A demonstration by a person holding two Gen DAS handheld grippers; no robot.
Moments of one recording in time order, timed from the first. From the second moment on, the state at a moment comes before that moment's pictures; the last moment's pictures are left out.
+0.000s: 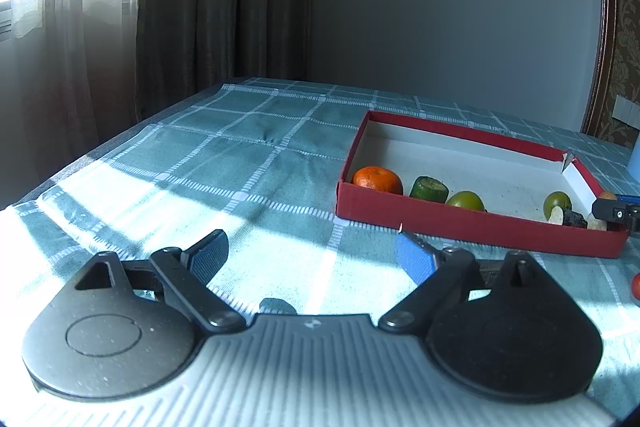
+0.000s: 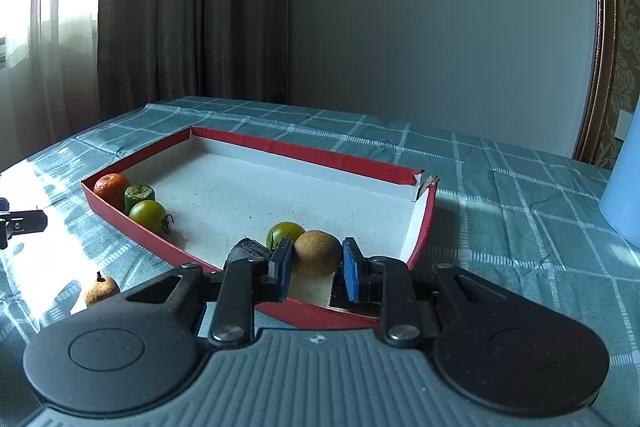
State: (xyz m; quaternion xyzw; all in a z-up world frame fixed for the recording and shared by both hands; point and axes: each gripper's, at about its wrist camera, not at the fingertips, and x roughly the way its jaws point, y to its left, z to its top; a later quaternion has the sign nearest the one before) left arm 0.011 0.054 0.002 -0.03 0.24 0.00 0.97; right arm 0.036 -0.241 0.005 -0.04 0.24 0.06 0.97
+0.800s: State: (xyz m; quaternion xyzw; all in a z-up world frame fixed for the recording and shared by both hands) left arm 0.012 0.054 0.001 -0.03 0.24 0.00 0.97; right arm 0.038 -0.241 -0.003 -0.05 0.22 0.03 0.97
